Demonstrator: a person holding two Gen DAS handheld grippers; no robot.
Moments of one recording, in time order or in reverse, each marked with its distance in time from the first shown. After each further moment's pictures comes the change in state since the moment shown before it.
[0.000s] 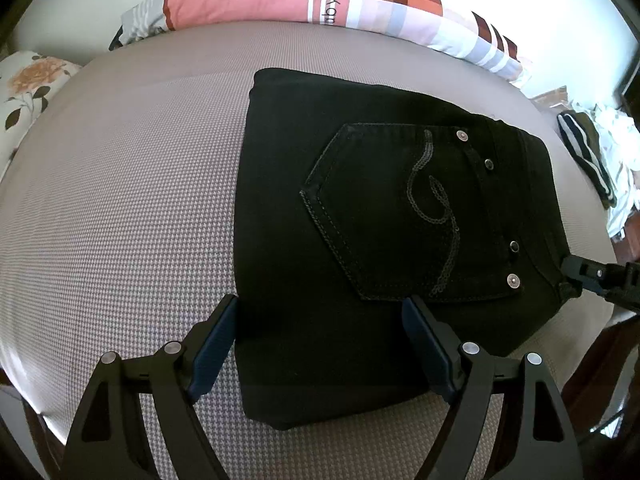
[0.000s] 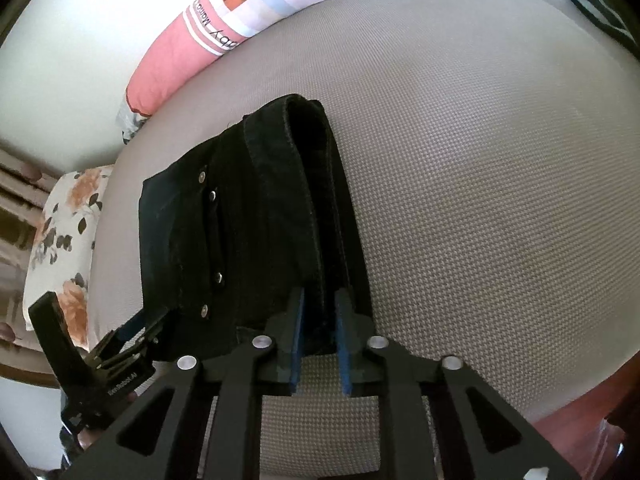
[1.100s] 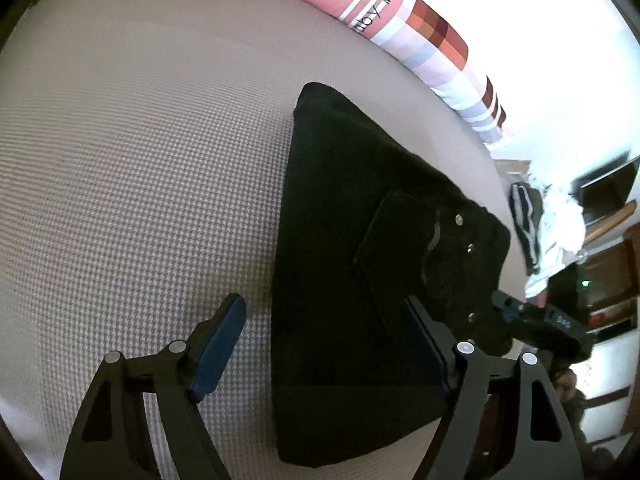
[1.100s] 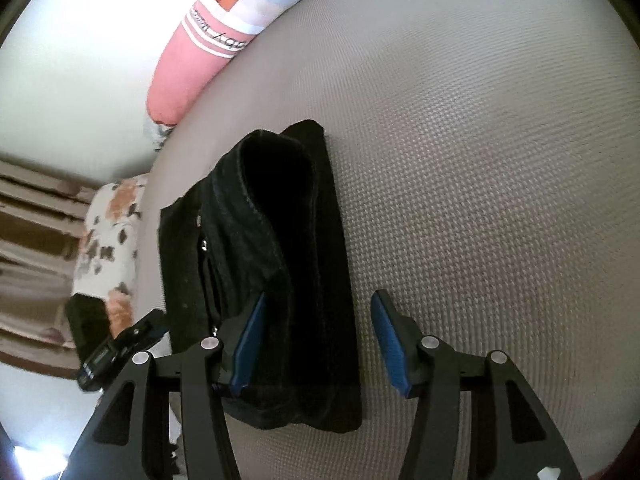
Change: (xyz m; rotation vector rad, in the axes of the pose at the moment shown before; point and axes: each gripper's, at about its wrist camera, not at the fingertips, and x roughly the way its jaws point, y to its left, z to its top) left arm 0.014 0.077 0.031 -0.272 0.075 -0.371; right arm 0.041 -0.041 0.052 0.022 0.098 0.275
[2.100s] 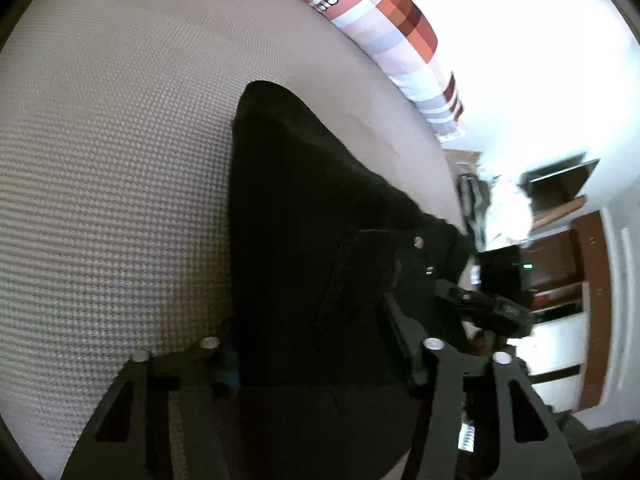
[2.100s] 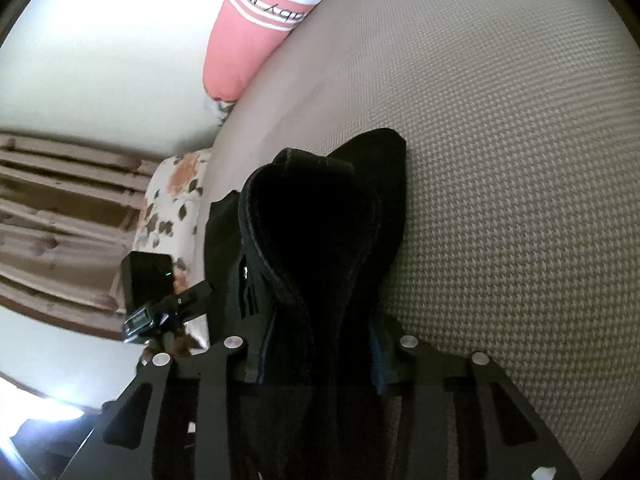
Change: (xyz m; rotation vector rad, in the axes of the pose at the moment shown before) left arm 0.038 -0.005 0.045 0.017 0.089 -0.200; right arm 0.031 0.004 0.021 -0.072 0.076 0.204
